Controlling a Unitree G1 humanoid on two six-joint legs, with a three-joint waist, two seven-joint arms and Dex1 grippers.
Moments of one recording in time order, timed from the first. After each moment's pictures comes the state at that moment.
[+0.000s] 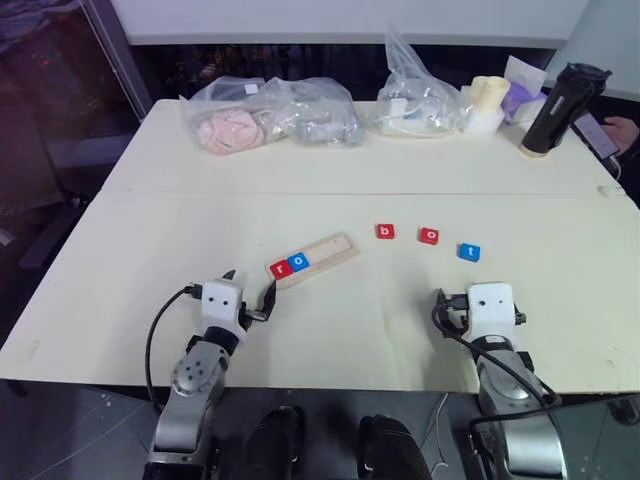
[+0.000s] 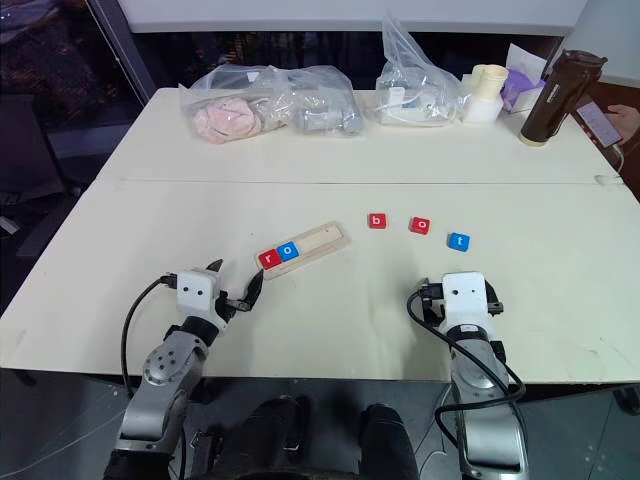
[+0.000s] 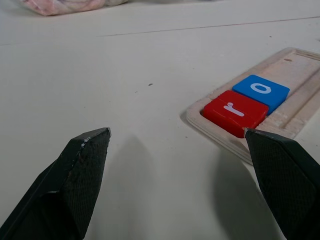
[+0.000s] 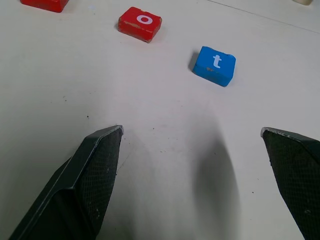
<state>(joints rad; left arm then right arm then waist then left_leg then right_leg) 0.11 0.16 -0.02 -0.21 -0.09 0.09 -0.25 0.17 -0.16 -0.11 -0.49 -0.15 0.52 0.03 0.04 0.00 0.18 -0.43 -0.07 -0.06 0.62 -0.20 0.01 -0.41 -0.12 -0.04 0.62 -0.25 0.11</state>
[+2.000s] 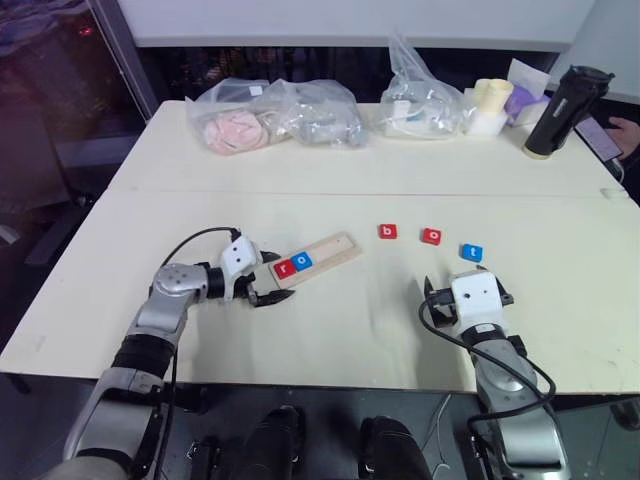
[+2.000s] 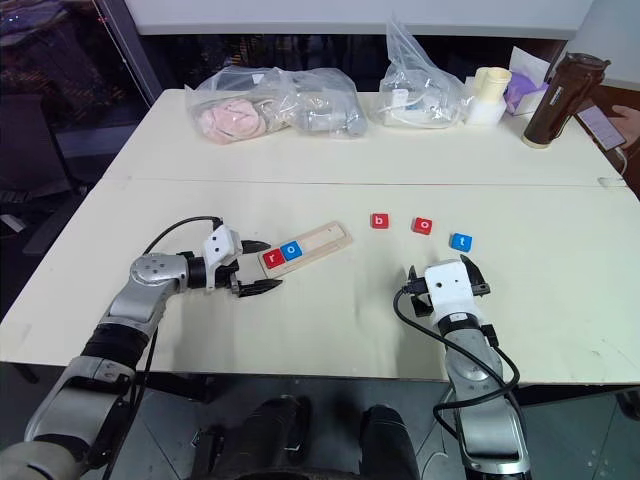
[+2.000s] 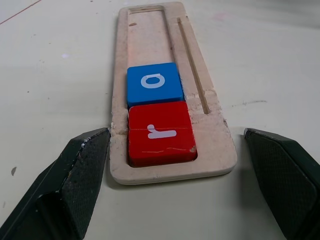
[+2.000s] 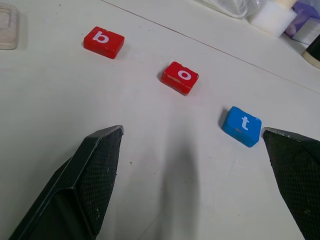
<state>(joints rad) -0.50 0.47 -0.13 0.46 -0.11 -0.04 -1.07 0.13 -0.23 -0.04 -0.47 -0.20 0.43 0.07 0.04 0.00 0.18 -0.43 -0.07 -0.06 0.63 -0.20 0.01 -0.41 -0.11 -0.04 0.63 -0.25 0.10</state>
